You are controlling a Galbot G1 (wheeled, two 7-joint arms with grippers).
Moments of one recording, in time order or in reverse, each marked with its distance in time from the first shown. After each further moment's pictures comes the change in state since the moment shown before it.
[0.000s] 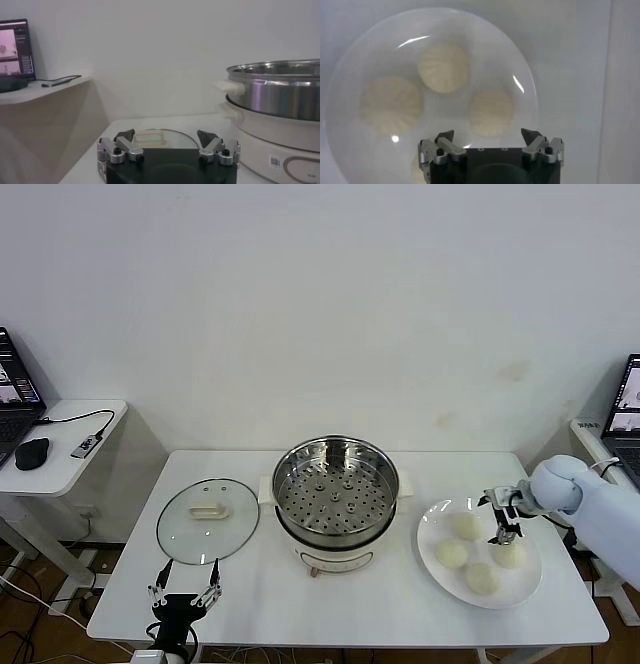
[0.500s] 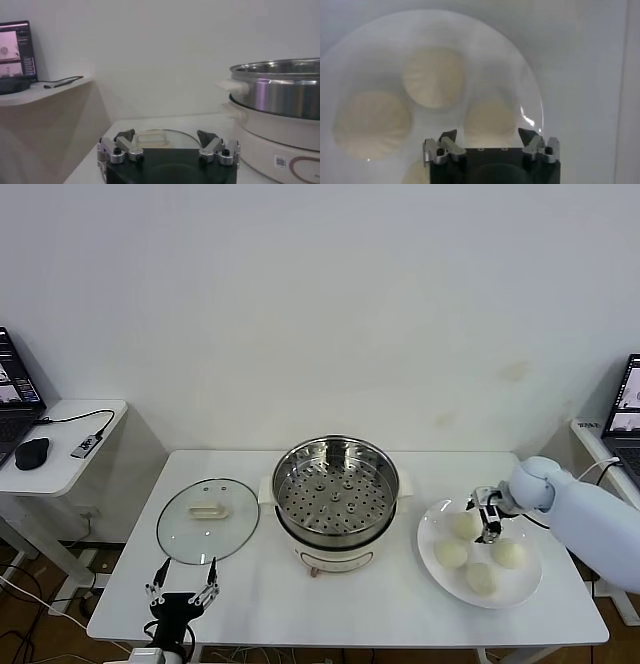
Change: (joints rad) left arm -0.005 0.004 -0.008 0.006 -0.001 0.000 0.000; right arm 0.004 0.068 -0.024 -0.072 -0.016 -0.022 0.008
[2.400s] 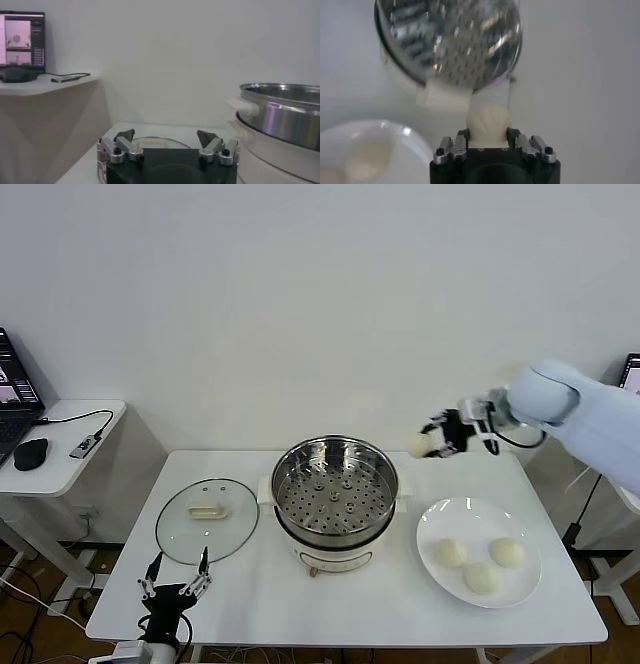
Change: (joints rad) left arm -0.019 0.023 -0.023 -0.009 -0.155 -0.035 -0.016; right arm 0.724 0.075 -0.521 0.285 0.525 0.086 0.087
